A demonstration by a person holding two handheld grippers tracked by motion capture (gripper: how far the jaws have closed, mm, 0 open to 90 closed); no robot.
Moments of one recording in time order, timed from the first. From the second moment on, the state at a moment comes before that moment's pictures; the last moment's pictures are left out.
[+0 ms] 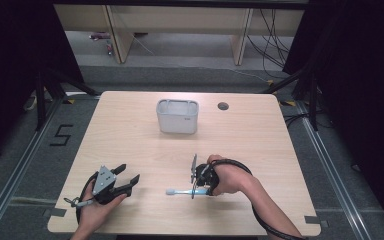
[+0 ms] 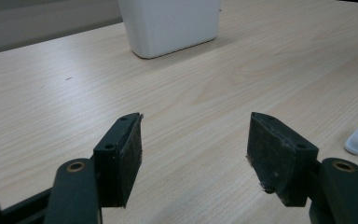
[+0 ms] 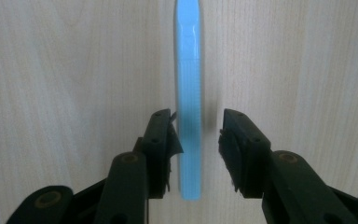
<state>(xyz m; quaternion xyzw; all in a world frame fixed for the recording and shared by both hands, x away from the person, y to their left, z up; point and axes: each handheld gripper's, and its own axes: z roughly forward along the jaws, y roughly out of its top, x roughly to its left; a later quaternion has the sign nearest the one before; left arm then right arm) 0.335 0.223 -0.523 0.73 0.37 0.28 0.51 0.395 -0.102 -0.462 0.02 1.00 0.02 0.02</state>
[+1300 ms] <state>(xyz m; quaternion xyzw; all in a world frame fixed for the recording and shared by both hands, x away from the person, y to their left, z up) 0.335 0.223 -0.523 0.73 0.37 0.28 0.51 0.395 -0.076 -0.476 -0.01 1.00 0.00 0.01</state>
